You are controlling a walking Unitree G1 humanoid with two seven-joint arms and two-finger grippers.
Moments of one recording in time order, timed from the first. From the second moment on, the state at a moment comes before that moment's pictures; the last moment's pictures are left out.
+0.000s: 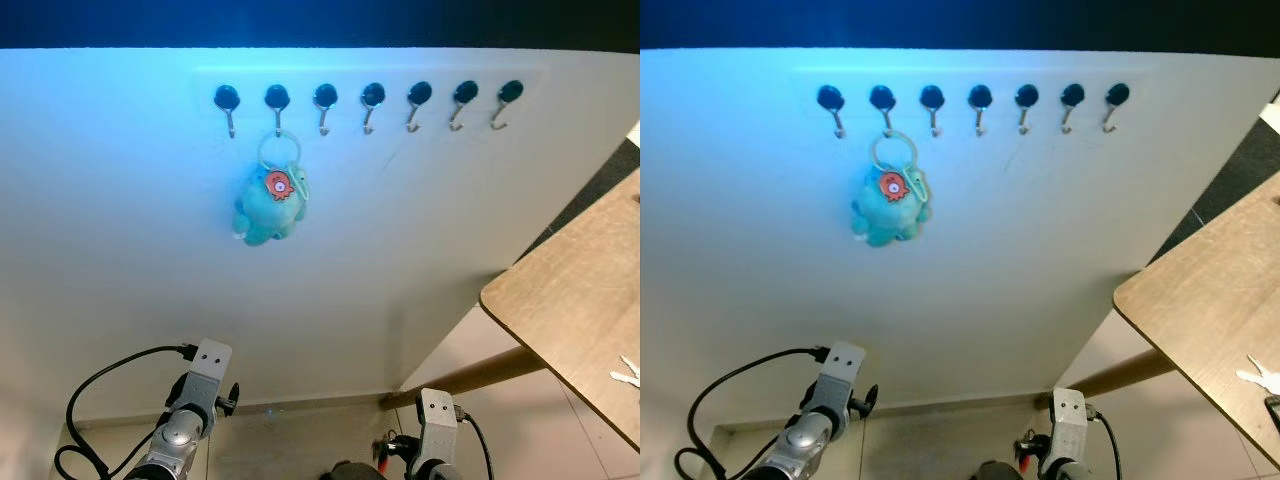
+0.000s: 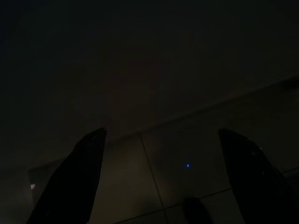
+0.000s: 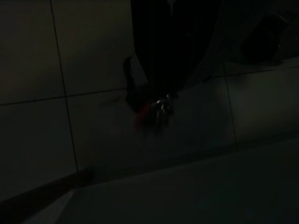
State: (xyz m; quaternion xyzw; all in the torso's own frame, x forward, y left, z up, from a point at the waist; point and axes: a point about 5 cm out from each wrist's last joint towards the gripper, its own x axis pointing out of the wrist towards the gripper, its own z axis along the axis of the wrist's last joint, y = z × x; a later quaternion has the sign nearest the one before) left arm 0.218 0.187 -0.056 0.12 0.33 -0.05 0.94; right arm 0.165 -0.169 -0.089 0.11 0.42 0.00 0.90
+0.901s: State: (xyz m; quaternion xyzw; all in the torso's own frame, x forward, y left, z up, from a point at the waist) left arm 0.213 0.189 -0.060 0.11 0.33 -0.05 0.94; right arm 0.170 -0.170 -0.087 0.11 0.42 0.01 0.90
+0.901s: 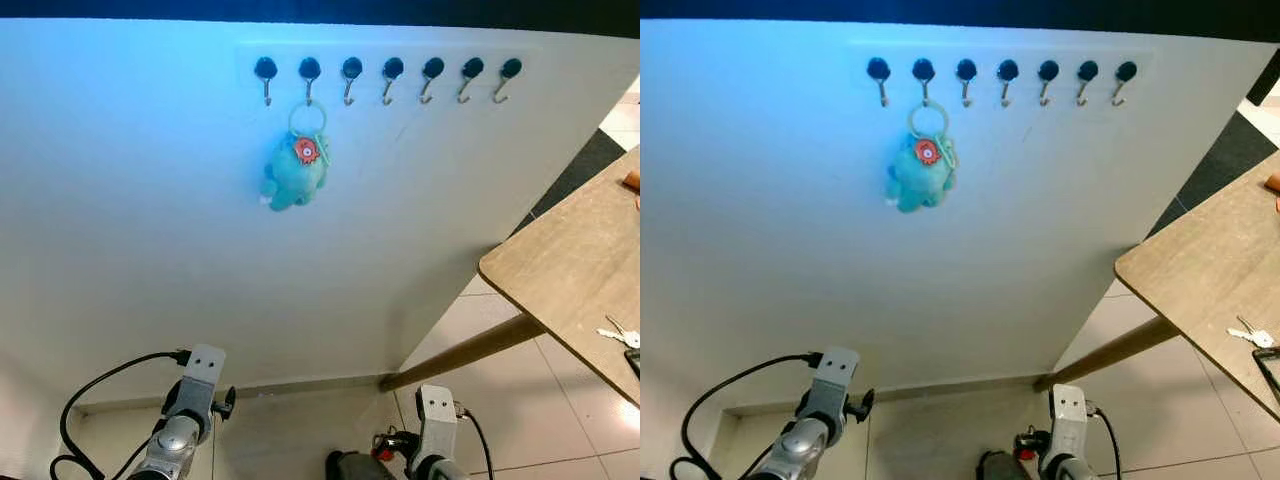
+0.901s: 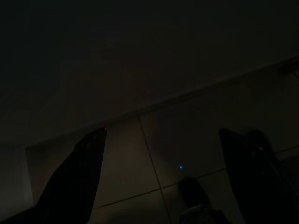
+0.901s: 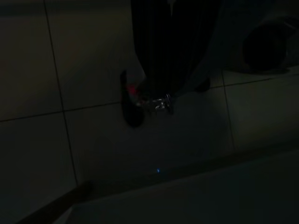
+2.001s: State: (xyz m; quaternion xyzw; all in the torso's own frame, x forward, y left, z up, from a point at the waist) left arm 0.223 0.184 -0.054 0.11 0.32 -0.06 0.94; right arm 0.169 -0.169 -0.088 0.11 0.42 0.00 0.90
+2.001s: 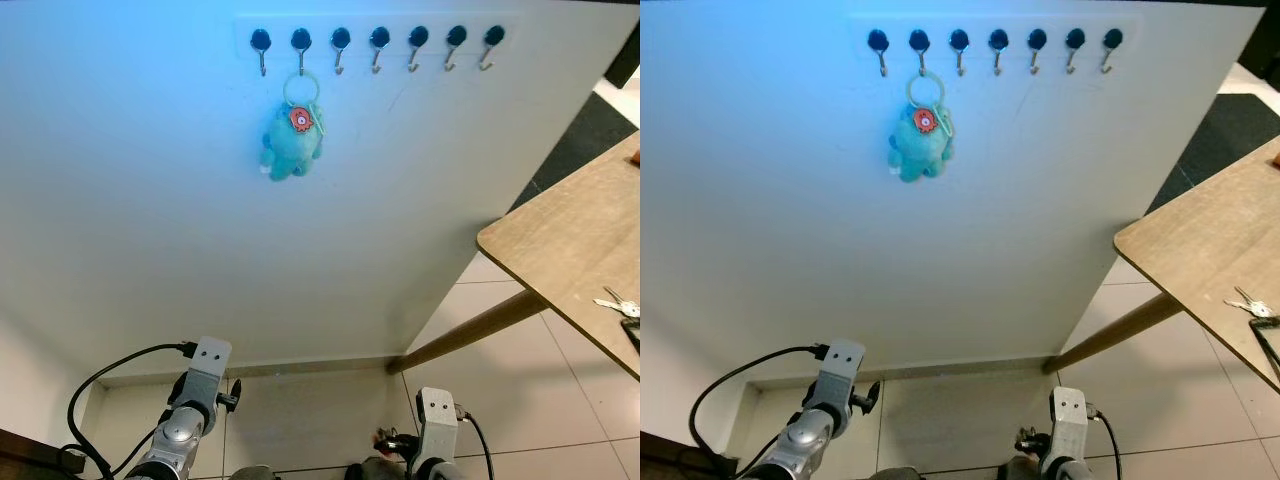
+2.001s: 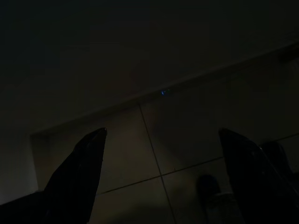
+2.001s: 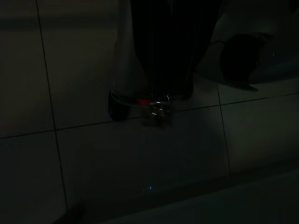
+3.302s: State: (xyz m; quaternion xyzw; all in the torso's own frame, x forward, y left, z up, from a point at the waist) left arm 0.265 0.204 -0.010 0.04 0.19 0.09 0.98; right arm 0.286 -0.122 0.053 0.08 0.04 0.27 0.96
